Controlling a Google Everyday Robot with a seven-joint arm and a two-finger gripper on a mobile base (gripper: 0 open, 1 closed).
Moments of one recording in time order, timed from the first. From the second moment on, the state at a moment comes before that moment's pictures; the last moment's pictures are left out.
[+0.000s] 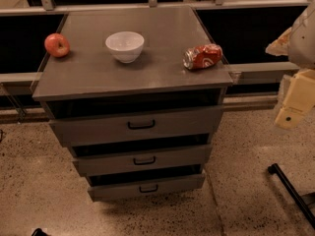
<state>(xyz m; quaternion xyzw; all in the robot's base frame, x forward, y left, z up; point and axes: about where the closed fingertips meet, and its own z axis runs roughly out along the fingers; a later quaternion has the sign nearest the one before) 0.438 -0.216 0.978 -0.60 0.78 -0.04 0.16</state>
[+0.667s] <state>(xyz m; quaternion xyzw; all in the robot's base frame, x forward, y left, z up) 0.443 -0.214 0.974 -0.60 0.78 -0.04 0.16</state>
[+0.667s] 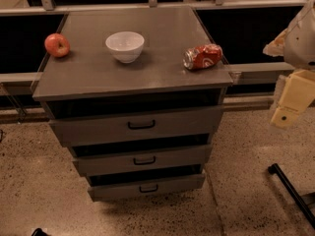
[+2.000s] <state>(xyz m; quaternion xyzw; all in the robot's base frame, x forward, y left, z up) 0.458 -0.146 0.801 -0.62 0.77 0.05 0.14</state>
